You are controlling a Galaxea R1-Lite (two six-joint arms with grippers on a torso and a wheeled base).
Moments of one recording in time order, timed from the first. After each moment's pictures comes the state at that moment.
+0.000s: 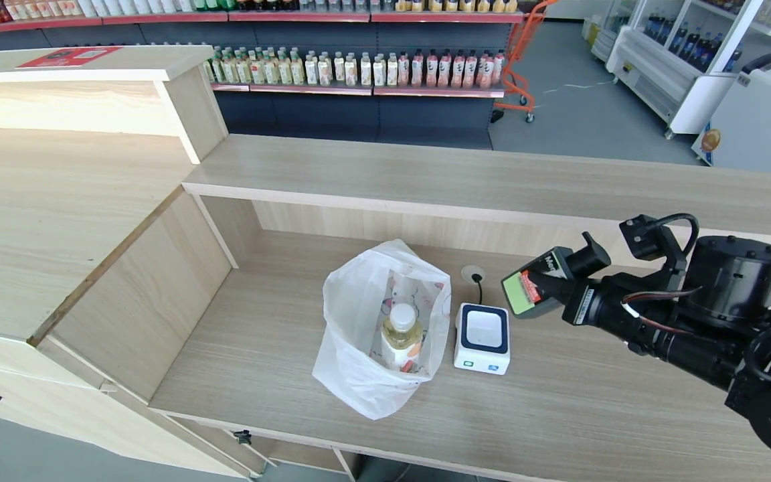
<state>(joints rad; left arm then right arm) 0.00 0.00 0.00 0.00 0.00 0.01 0.31 1.72 -0.52 -1.09 0.17 0.27</state>
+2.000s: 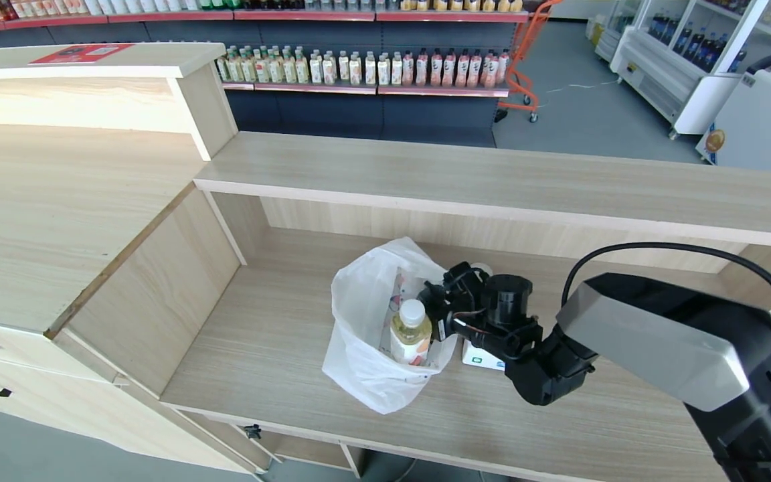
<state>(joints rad) 0.00 0.00 0.00 0.00 0.00 0.01 0.46 2.52 -1.20 -1.19 0.17 -0.15</state>
